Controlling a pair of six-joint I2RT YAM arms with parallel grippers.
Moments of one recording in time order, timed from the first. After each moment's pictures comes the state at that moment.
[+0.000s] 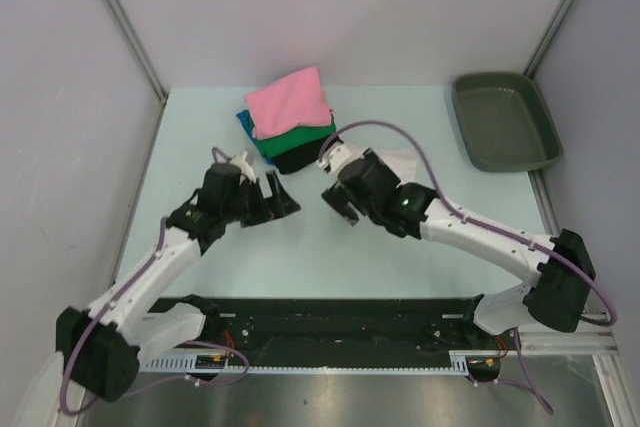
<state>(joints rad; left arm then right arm) -0.41 1.09 0.82 -0.39 0.28 -0.65 0.90 1.38 1.22 -0.48 0.42 -0.07</state>
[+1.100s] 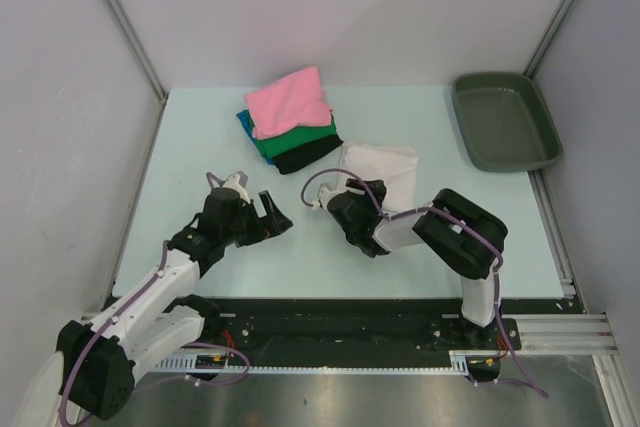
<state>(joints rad) -0.41 0.88 0.50 -0.32 0.13 -0.70 0.91 1.92 0.85 0.38 0.88 -0.76</state>
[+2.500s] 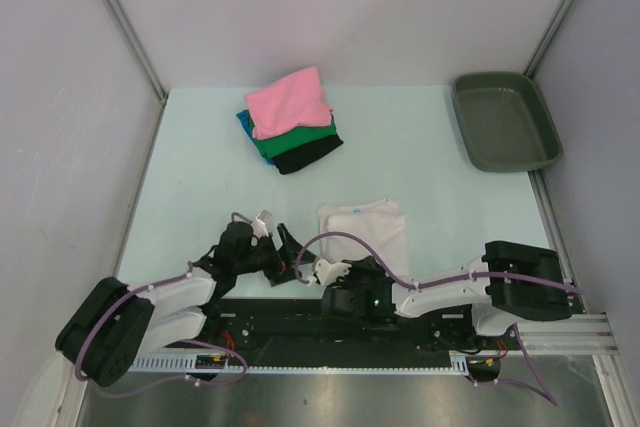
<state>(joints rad) -0.51 1.04 0.10 0.34 0.53 -1.14 1.50 1.55 0.73 -0.37 0.96 0.02</state>
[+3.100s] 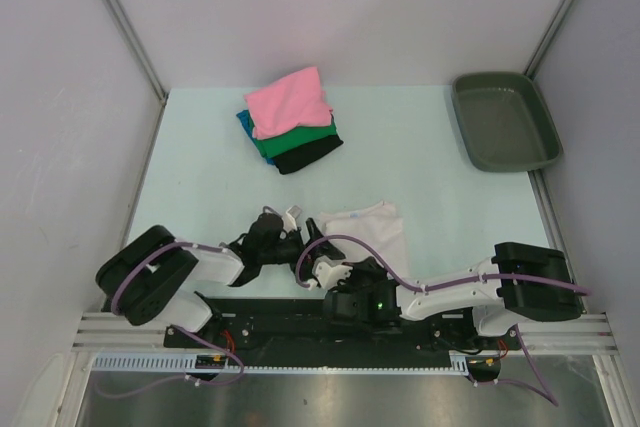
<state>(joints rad) -0.70 1.41 0.26 0.59 0.53 -1.30 1.54 1.50 0.75 -0.44 0.99 0.04</state>
